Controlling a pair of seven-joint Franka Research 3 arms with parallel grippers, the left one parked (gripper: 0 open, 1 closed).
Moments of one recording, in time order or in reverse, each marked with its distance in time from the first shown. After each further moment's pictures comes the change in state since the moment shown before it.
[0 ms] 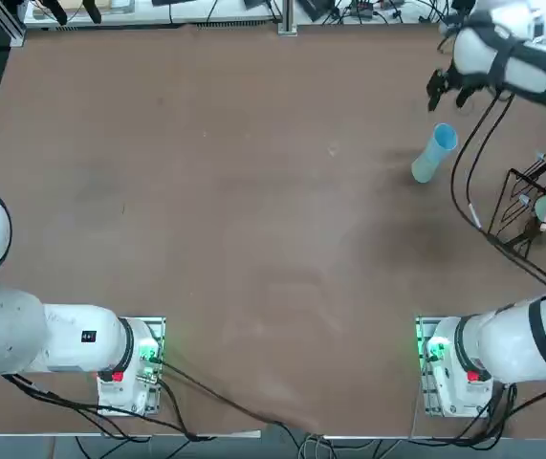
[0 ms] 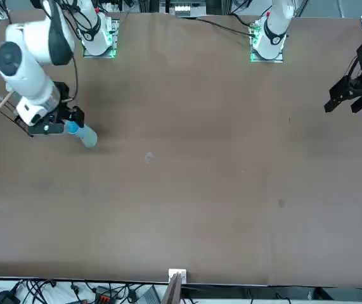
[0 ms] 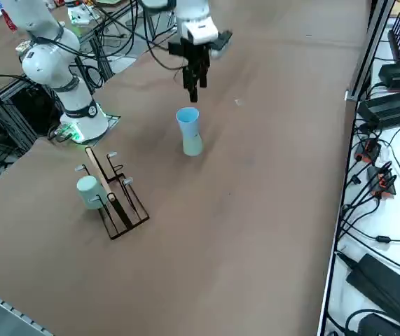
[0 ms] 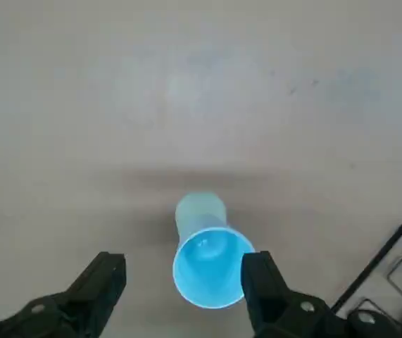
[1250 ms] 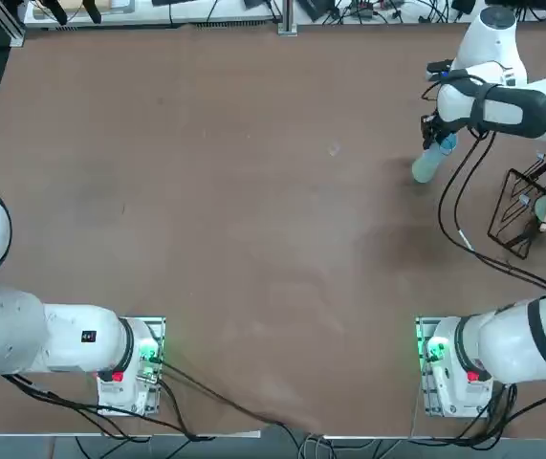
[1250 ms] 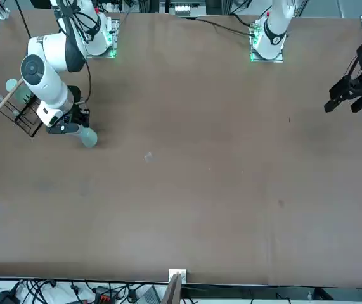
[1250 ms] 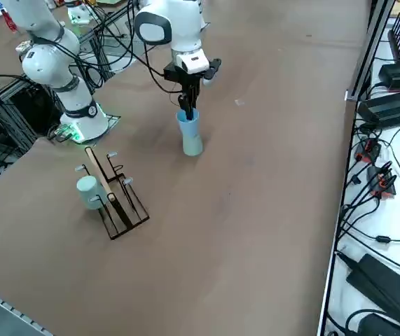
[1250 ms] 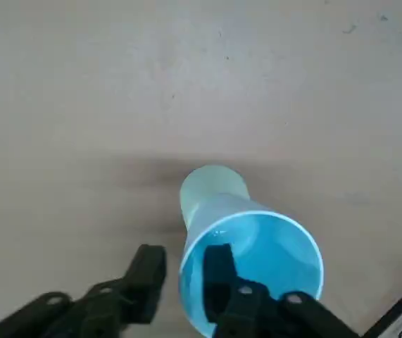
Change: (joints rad) arm 0.009 0.030 0.010 -0.264 0.003 0.244 -0.007
